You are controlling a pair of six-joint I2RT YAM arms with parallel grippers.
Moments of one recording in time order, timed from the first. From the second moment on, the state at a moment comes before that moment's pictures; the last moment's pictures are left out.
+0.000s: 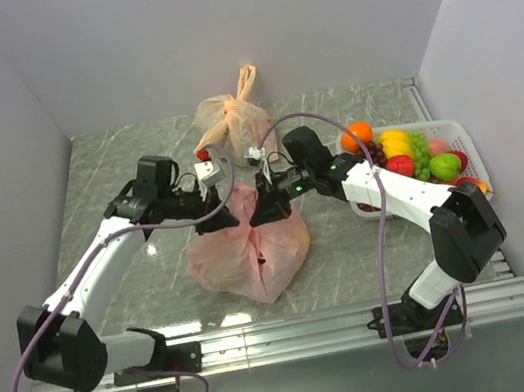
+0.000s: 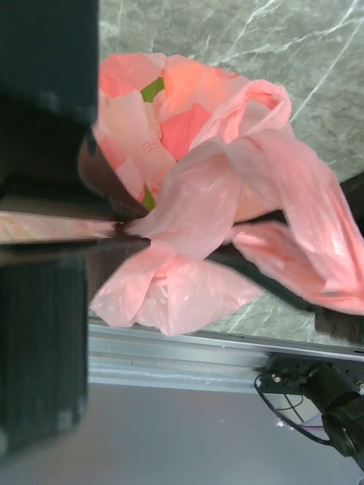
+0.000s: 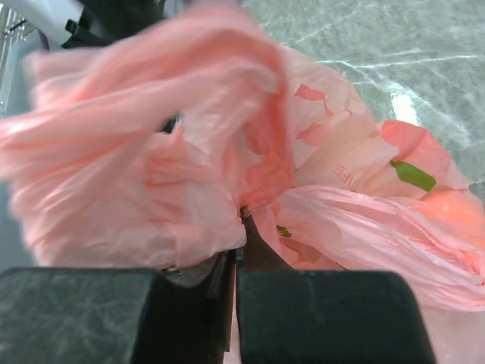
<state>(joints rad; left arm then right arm) -0.38 1.27 1.05 -0.58 0.95 0.38 0.62 1.54 1.13 -0.23 -0.95 -0.09</state>
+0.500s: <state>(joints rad) -0.40 1.35 1.05 -0.48 0.96 0.32 0.64 1.55 1.15 -0.24 -0.96 -0.09</state>
